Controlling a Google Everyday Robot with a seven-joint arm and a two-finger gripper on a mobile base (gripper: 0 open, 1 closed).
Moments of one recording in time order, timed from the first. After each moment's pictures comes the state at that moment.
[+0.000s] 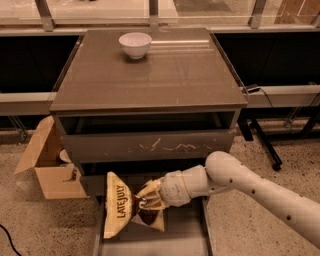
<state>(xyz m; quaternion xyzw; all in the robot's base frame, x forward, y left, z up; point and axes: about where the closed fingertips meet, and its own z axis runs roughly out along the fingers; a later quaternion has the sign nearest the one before) 0.442 0.044 0.614 -0.81 0.20 0.19 0.52</state>
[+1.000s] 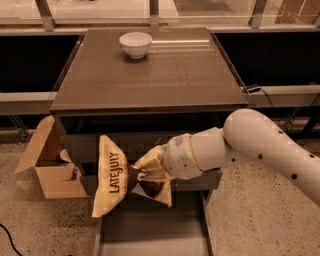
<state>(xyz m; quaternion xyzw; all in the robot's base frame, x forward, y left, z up) 0.437 0.033 0.784 -0.86 0.13 0.03 0.50</state>
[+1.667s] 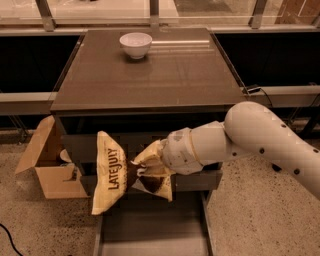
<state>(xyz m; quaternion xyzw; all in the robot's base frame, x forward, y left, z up) 0.440 0.035 0.801 -0.86 0.12 0.02 0.50</state>
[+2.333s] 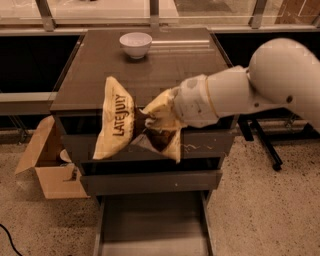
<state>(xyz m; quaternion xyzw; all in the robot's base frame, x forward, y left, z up) 0.488 0.012 0.906 -0.86 0.10 -0.06 0.50</state>
